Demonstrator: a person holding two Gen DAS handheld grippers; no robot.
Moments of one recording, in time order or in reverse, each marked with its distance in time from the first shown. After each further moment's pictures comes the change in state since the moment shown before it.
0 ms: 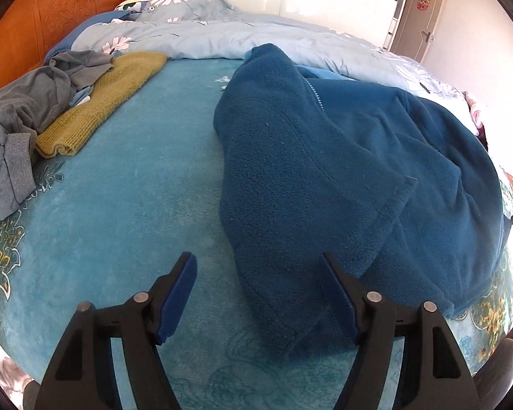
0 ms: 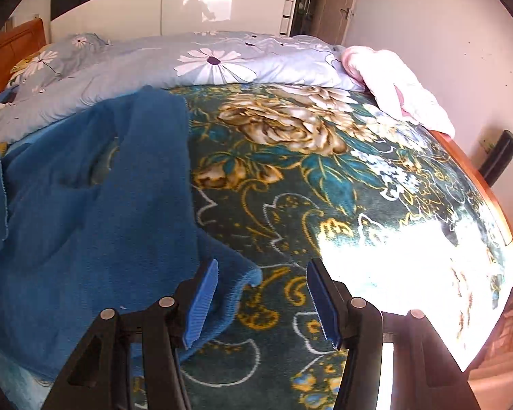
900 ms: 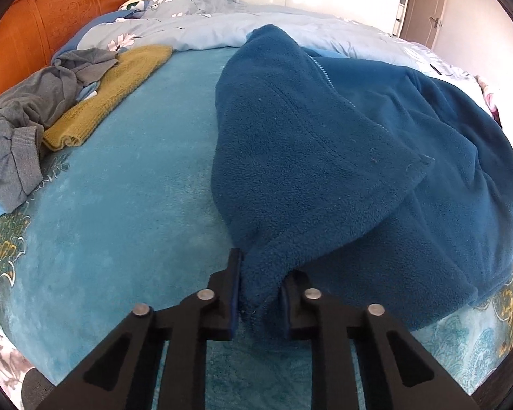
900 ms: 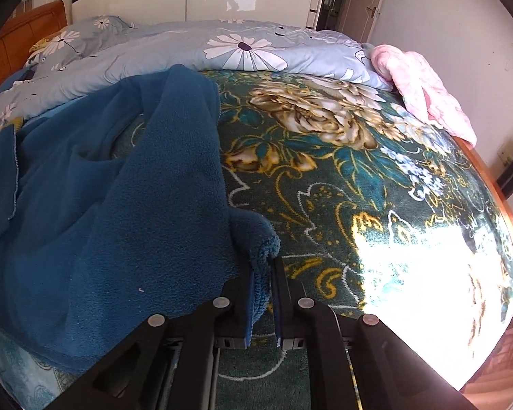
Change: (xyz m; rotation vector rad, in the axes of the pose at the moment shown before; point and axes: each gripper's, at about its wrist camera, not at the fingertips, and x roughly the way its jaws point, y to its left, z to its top) left arm 0.008 -0.009 -0.012 0.008 0.003 0.127; right arm -0.005 0.023 -0.011 -0.083 0.020 0.046
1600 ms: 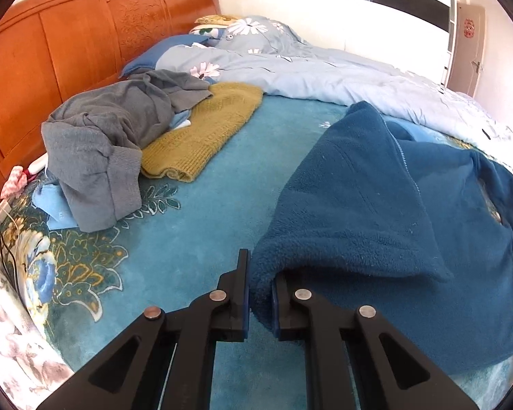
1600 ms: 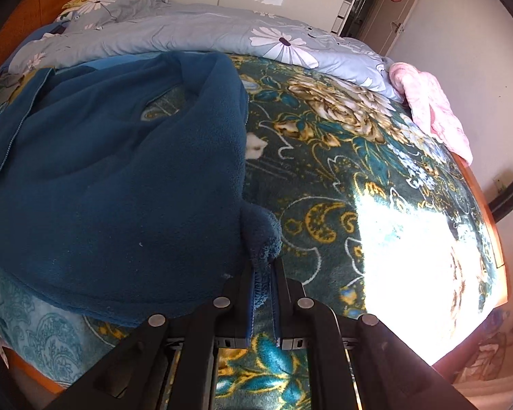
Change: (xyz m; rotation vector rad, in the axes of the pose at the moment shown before) left arm -0.033 0.099 0.019 -0.101 -0.134 0.124; right arm -0.046 0.053 -0.056 -0.146 0.052 -0.027
